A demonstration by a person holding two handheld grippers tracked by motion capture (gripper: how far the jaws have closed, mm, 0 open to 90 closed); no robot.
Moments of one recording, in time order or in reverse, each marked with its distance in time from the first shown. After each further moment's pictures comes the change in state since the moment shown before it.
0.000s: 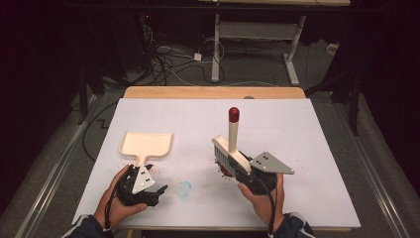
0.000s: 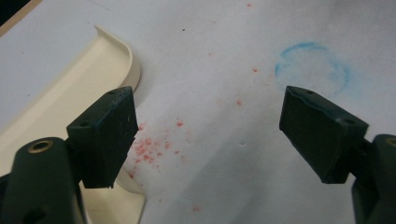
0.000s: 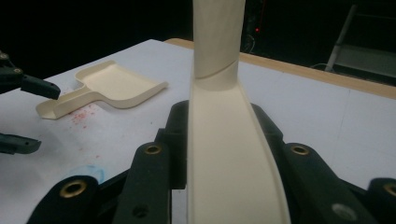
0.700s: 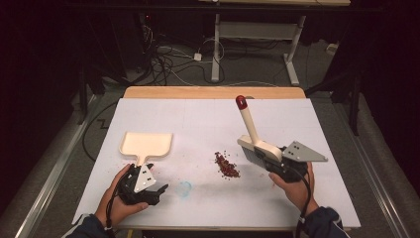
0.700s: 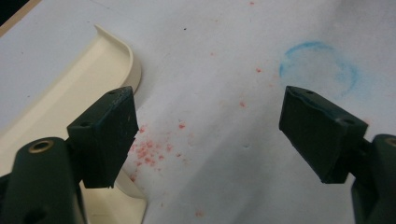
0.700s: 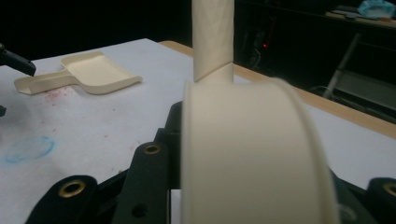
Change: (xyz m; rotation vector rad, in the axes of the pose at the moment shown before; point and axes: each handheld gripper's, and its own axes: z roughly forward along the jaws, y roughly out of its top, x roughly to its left) left arm 0.000 0.003 0.005 0.014 0.005 0.004; right arm -0.084 -0.005 -0.016 -0.042 0.075 -0.127
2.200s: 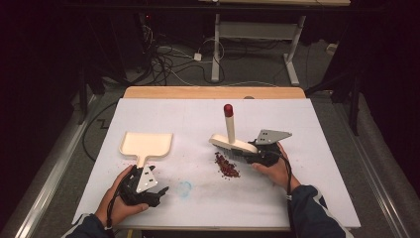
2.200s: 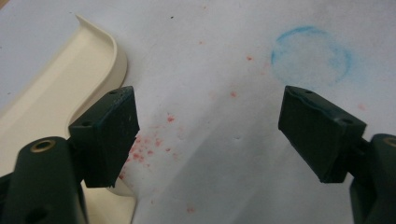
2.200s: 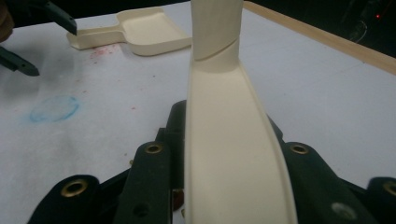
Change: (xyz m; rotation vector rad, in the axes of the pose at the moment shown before) left arm -0.002 -0.002 0.004 0.026 -0.035 0.018; right arm -0.023 -0.018 0.084 0.126 0.354 -0.051
